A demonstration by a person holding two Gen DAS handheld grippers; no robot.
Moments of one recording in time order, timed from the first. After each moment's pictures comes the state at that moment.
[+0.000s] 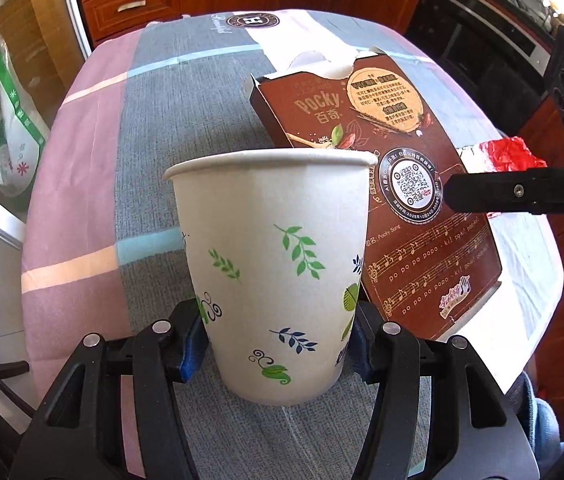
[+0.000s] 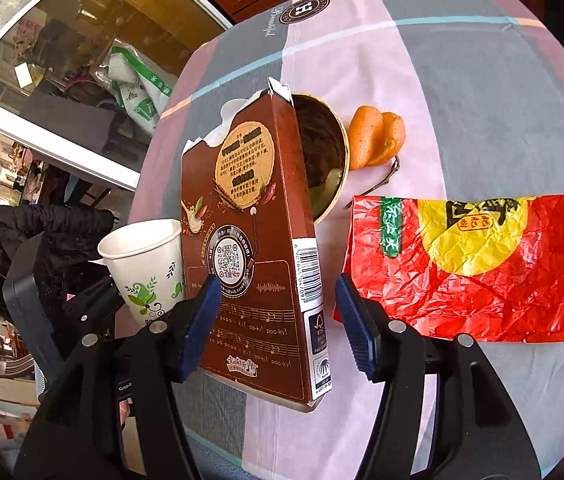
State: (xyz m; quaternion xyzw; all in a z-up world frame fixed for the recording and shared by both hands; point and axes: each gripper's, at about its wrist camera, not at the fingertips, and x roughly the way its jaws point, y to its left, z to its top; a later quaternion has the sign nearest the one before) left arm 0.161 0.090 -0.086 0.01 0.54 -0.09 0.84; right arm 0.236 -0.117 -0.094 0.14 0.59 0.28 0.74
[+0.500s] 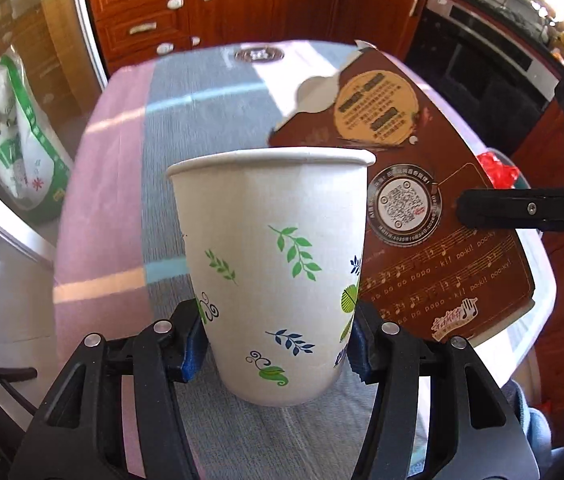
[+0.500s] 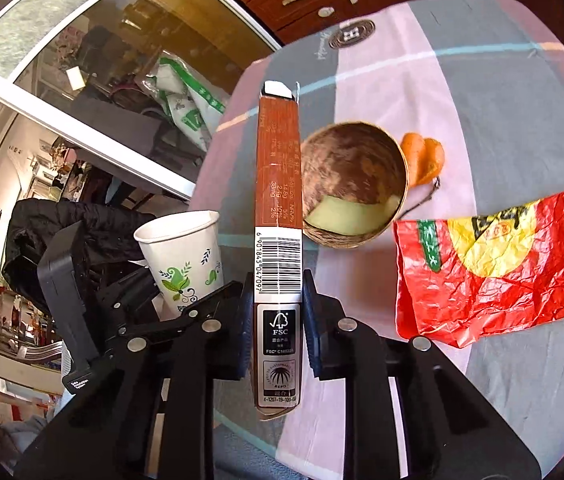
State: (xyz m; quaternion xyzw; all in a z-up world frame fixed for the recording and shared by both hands) left arm 0.151 0.084 -0.044 0.01 0.50 -0.08 0.86; right arm 0.213 -0.113 -0.048 0.16 0.54 0.34 0.75
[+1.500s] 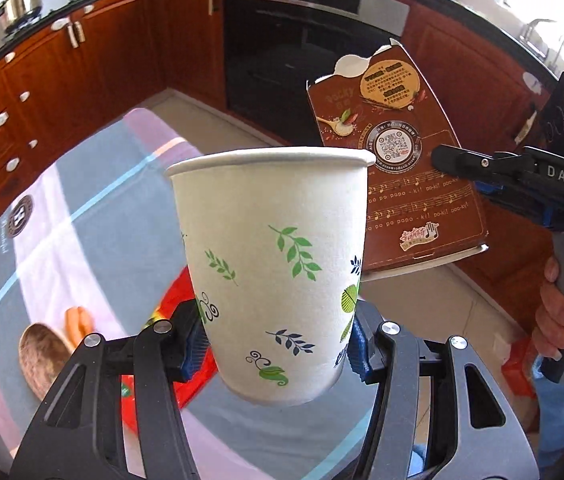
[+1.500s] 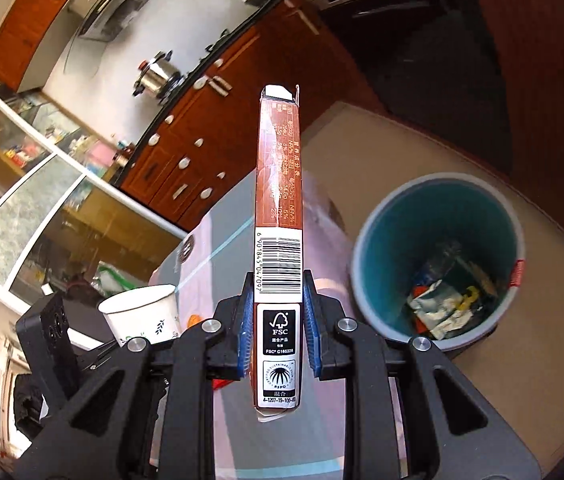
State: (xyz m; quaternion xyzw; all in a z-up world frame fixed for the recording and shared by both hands) left arm 0.207 -0.232 0.009 0.13 0.48 -0.30 0.82; right arm 0.175 -0.476 -0.019 0.35 0.37 0.09 0.86
